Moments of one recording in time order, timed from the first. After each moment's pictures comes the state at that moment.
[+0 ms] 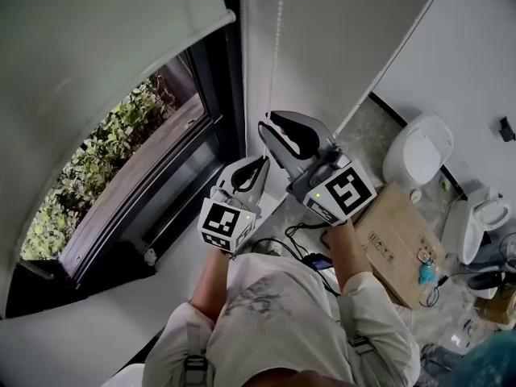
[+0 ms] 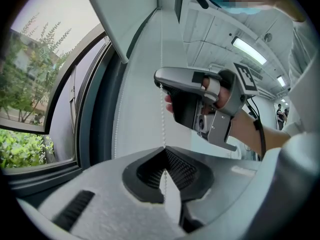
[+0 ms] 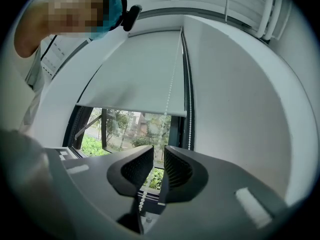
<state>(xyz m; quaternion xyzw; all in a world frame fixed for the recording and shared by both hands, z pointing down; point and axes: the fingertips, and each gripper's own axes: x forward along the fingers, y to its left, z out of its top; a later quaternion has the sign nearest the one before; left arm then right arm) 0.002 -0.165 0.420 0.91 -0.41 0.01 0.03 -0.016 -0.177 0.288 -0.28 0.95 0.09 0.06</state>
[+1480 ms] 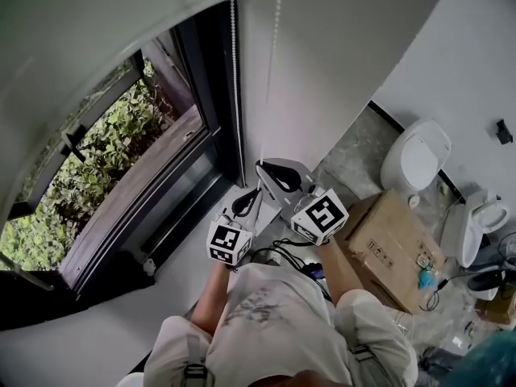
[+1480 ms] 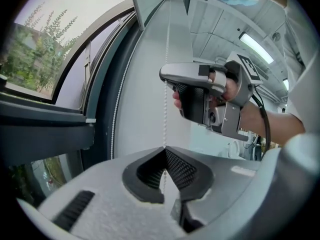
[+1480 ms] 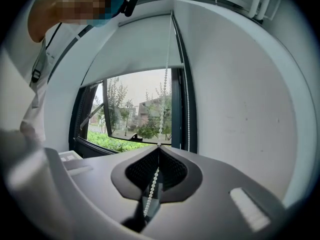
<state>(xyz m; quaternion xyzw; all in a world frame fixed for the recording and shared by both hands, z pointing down) -0.007 -0.153 0.534 0.90 -0.42 0.03 0.09 -0.025 -0.168 0.398 -0.28 0.96 0.02 0.00</state>
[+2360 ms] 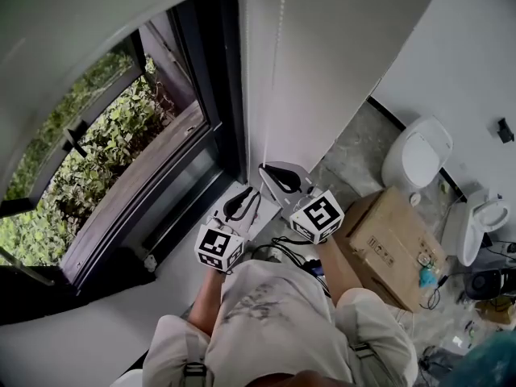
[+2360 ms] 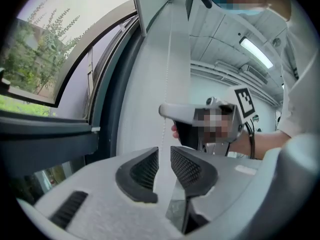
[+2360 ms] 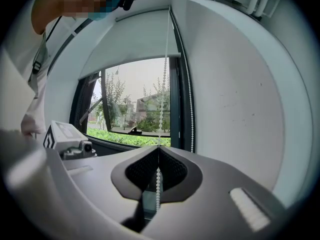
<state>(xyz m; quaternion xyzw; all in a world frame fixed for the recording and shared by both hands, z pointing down) -0.021 -0.129 0.505 0.91 -0.41 0.02 0.09 -0.017 -0.165 0.434 -0.29 0.96 0.01 -0.02</state>
